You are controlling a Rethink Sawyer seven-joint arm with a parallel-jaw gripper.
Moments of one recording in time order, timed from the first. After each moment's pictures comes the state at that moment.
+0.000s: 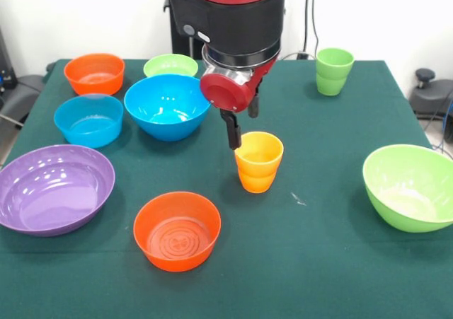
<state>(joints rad) -0.61 -0.52 0.73 1.23 -0.56 1.24 0.77</state>
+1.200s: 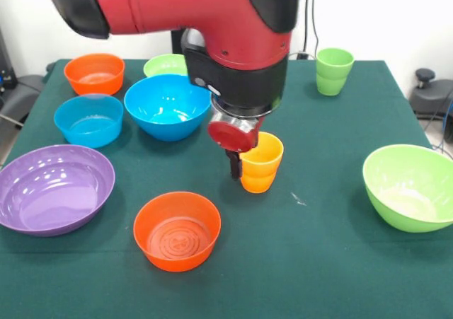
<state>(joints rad) -0.56 -0.41 0.72 1.14 -0.64 1.28 0.77</state>
